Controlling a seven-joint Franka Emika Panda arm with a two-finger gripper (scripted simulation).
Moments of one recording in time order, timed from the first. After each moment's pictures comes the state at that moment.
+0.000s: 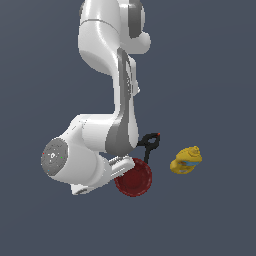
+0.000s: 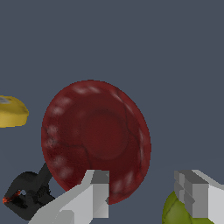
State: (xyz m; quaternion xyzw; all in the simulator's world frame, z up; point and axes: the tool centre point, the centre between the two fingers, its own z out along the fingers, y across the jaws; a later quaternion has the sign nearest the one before) arm 0.143 -0.053 0.107 -0.96 -0.19 0.05 0.17
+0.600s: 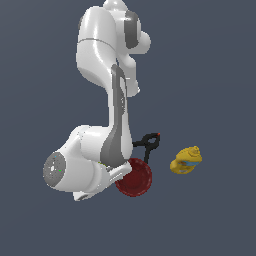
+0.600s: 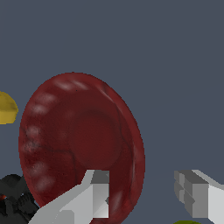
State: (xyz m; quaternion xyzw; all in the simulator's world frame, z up) arm 0.148 -0.056 0.070 -0.96 -0.21 0.04 0.20
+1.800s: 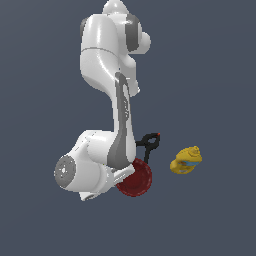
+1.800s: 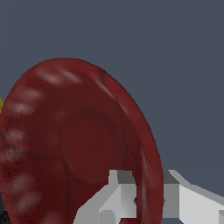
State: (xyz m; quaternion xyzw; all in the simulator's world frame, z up) arm 0.142 -0.045 0.043 -0.95 -0.21 0.04 0.20
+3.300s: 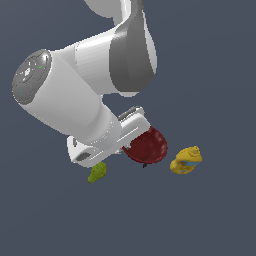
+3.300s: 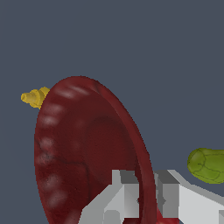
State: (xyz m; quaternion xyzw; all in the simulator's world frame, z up) arm 0.106 -0.013 0.261 -0.95 -0.21 0.04 0.20
